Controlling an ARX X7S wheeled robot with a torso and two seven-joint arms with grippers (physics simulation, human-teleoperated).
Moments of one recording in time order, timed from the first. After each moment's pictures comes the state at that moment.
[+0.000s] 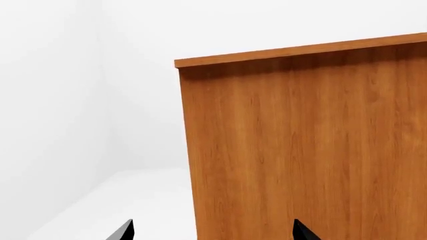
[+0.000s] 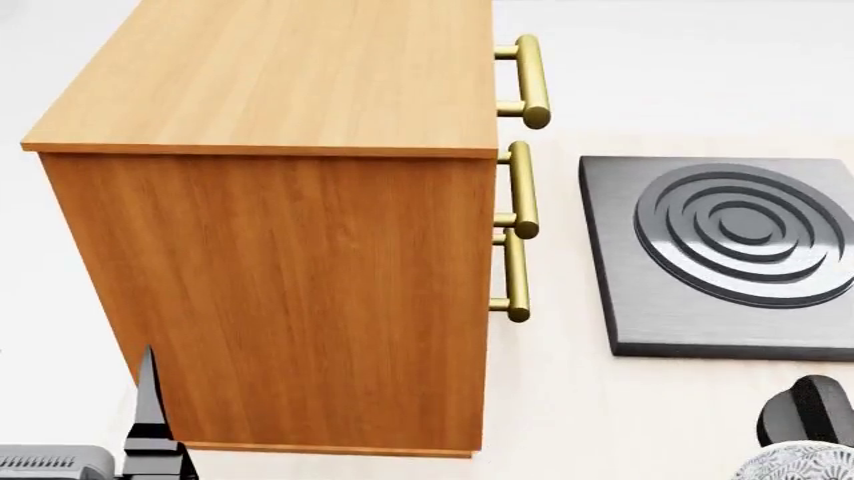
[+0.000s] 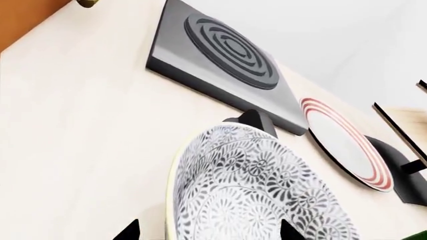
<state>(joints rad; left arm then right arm) -0.07 -0.30 0.27 0.56 -0.16 -0.37 -0.44 -0.22 0.63 -0.10 -0.65 0.24 0.81 0.43</state>
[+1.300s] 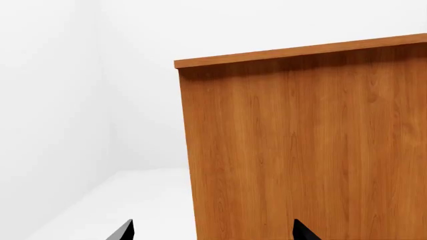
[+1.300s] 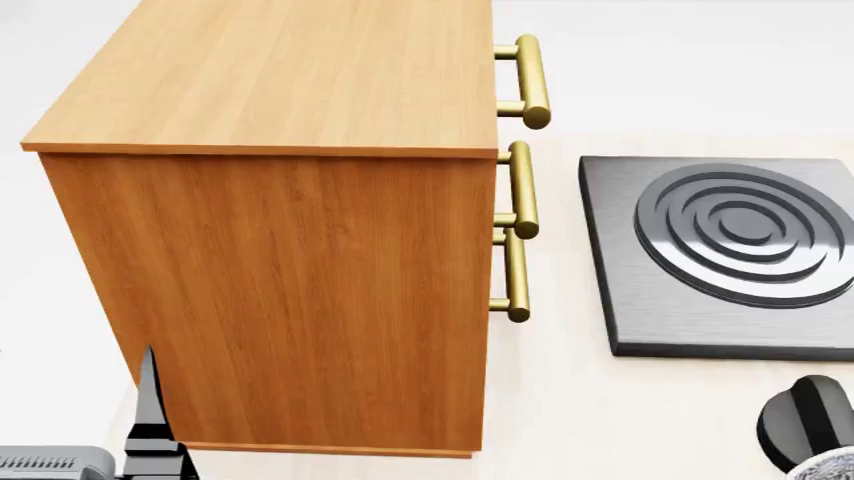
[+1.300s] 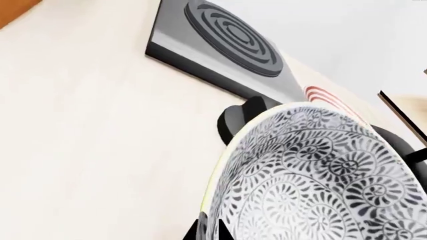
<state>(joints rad) -0.07 -0.32 0.29 0.56 -0.17 -0.37 -0.46 -0.21 0.62 -0.11 -0.59 0.25 0.79 0.43</state>
